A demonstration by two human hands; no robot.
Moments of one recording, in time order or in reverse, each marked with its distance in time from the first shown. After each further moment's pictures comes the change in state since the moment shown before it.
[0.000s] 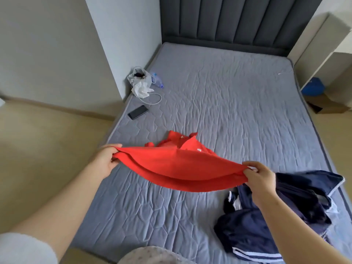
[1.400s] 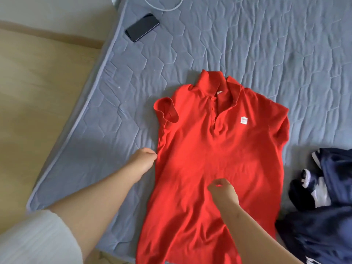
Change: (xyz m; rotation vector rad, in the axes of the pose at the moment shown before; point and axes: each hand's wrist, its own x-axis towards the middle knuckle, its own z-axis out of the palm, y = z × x) left_hand 0.211 -0.255 -0.001 0.828 -0.123 -0.223; right_hand -0.004 0.249 0.260 -0.567 -0.440 0.528
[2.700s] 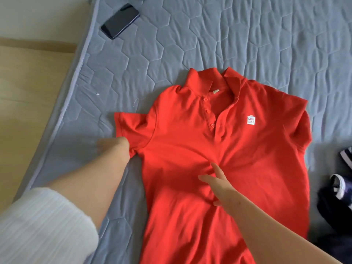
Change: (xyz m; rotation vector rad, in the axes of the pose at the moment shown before) left_hand 0.149 0.028 -0.014 -0.145 0.435 -0.279; right_hand 0.104 -0.034 0.034 0.347 -0.254 0.005
